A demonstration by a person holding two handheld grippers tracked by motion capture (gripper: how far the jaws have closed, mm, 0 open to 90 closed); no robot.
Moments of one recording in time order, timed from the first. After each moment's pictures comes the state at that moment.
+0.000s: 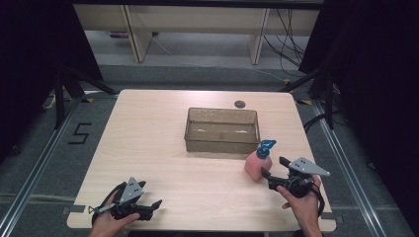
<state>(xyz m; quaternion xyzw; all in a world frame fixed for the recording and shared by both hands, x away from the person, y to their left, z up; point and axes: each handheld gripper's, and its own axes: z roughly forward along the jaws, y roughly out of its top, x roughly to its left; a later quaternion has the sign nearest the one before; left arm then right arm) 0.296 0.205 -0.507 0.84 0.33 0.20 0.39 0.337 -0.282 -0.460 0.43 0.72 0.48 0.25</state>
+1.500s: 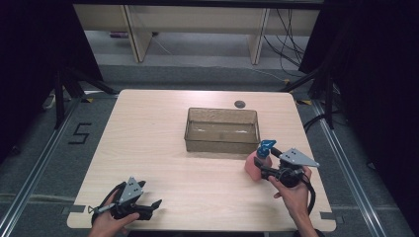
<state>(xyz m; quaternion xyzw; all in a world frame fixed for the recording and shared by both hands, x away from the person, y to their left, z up) 0.298 0.206 -0.506 0.84 0.33 0.20 0.39 0.359 -0.261 -0.453 0.41 0.72 0.49 0.27</state>
